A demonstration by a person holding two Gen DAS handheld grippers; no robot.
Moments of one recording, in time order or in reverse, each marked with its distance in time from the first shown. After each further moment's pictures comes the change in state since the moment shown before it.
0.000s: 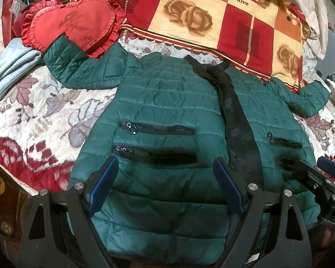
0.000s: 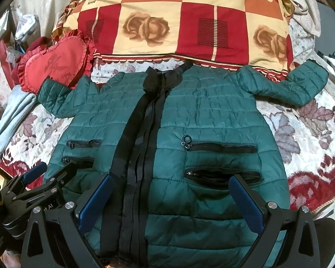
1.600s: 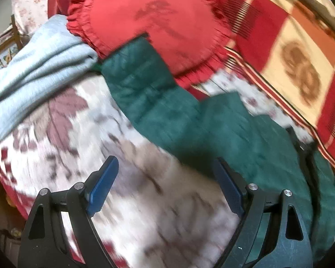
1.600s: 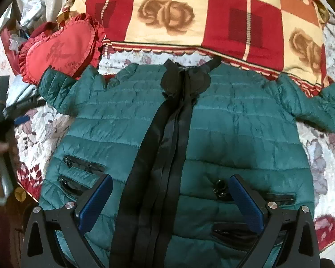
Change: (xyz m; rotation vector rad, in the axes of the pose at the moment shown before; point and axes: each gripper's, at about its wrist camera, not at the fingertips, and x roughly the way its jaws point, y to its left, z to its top) left arm 0.102 0.225 0.161 -0.300 -0.017 0.258; right arm 0.071 0.025 0.061 -0.054 0.094 0.111
